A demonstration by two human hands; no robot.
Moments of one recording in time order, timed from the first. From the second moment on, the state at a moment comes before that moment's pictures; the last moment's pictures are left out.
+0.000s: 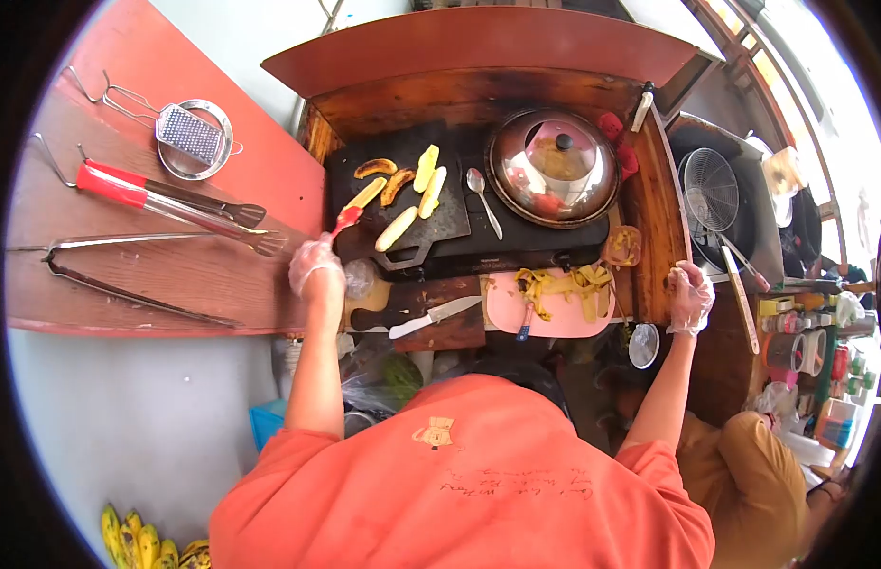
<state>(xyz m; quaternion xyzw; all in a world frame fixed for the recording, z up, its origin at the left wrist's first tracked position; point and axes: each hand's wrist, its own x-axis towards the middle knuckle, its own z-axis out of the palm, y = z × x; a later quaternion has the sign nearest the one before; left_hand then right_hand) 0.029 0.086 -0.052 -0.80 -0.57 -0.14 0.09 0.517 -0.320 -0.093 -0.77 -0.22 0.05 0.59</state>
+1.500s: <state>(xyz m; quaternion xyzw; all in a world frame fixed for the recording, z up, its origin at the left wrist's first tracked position) 0.123 0.070 -0.092 -0.89 -0.42 -0.14 -0.01 0.513 -0.318 -0.087 -0.75 -0.21 0.04 0.62</state>
